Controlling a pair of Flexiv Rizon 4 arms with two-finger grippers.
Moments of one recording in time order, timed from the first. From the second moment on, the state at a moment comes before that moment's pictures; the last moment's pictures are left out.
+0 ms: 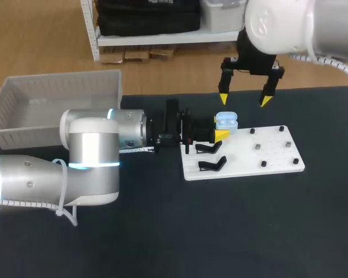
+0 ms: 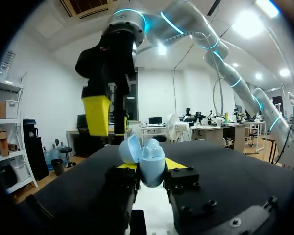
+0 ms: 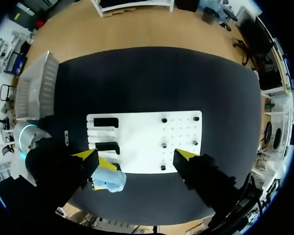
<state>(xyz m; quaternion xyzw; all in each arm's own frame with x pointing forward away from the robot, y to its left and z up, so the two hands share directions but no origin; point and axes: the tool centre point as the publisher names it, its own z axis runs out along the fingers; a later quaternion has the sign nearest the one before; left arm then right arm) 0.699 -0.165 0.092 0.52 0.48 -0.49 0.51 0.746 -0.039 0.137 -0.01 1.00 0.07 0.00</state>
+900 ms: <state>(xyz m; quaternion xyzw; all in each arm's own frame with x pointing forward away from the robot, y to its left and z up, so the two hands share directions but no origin) 0.699 -0.165 0.092 0.52 0.48 -0.49 0.51 0.727 -0.046 0.128 -0.01 1.00 0.06 -0.05</state>
